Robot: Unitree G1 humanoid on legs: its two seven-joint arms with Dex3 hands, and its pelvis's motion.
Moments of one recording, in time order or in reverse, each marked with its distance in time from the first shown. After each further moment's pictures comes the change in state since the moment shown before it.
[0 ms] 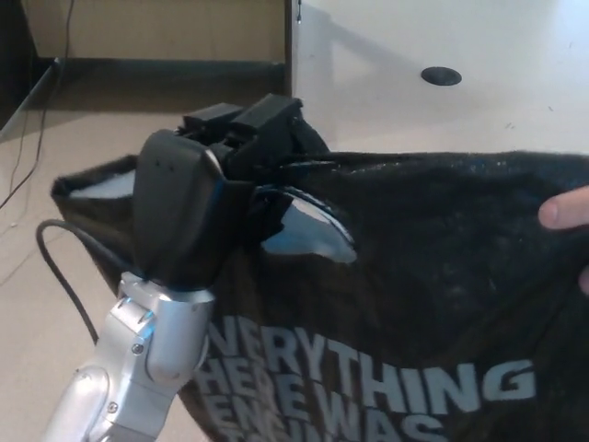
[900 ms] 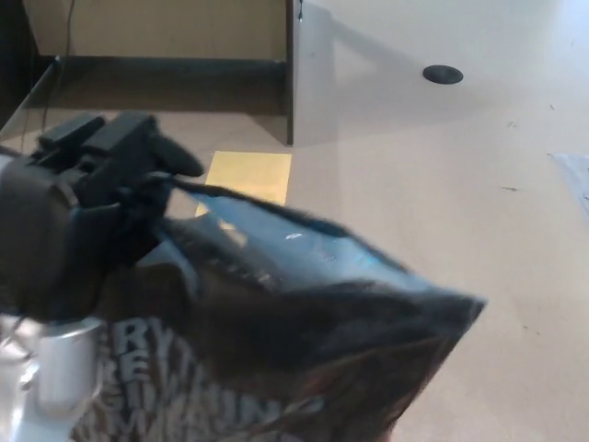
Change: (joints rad) left_arm 0.194 0.116 0.248 -0.026 -0.061 -0.138 0.085; right_arm -0.006 0.000 0.009 -0.011 -0.004 0.011 0.000
